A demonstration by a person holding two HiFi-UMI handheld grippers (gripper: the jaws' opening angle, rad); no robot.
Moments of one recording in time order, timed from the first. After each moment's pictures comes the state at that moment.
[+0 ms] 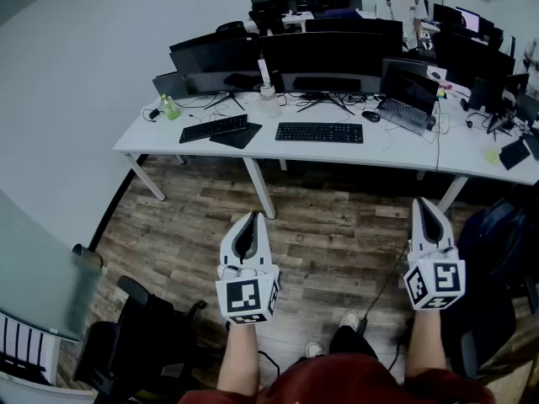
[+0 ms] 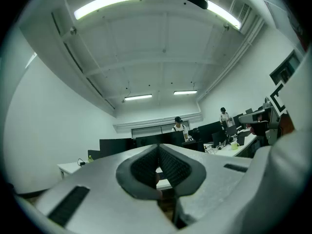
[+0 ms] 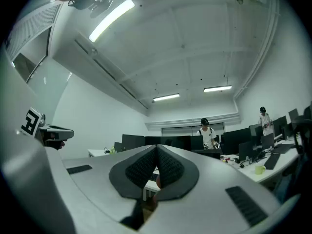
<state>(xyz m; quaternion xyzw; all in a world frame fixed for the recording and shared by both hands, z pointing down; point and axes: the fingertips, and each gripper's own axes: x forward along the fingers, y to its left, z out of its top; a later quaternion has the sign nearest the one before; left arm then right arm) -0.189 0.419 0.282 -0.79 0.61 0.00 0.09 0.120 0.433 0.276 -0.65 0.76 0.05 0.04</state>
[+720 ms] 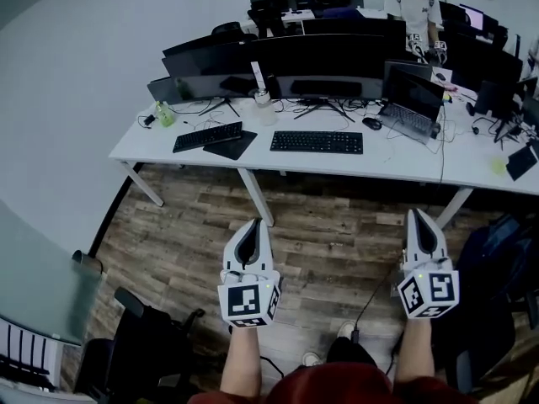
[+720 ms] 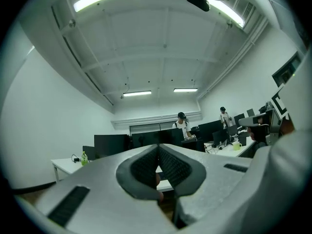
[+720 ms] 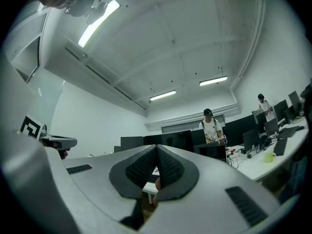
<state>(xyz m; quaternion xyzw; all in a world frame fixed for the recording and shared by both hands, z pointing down) -0.148 0.334 0.298 -0.79 0.60 0.00 0.07 0.152 0.352 0.295 -0.64 0.76 0.01 0.08</state>
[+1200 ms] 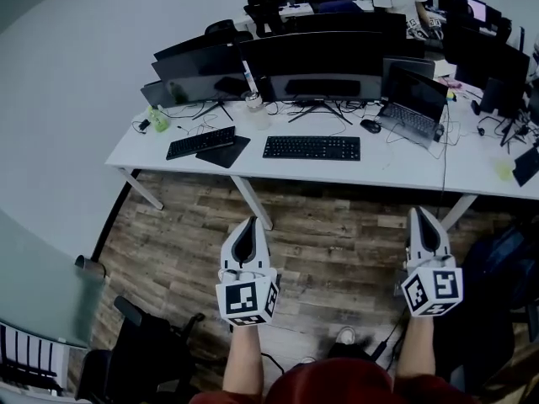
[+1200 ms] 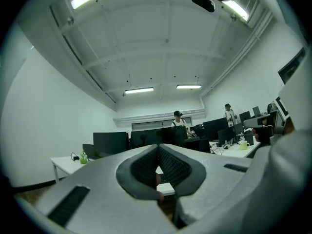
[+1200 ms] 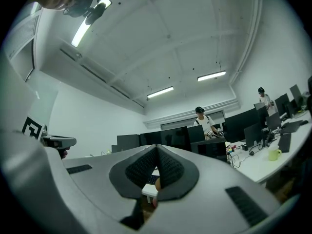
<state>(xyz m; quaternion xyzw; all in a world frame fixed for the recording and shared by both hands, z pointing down) -0.109 0.254 0.304 -0.78 0.62 -0.01 0.06 0.206 0.272 0.309 -0.64 0.77 -0.01 0.08</state>
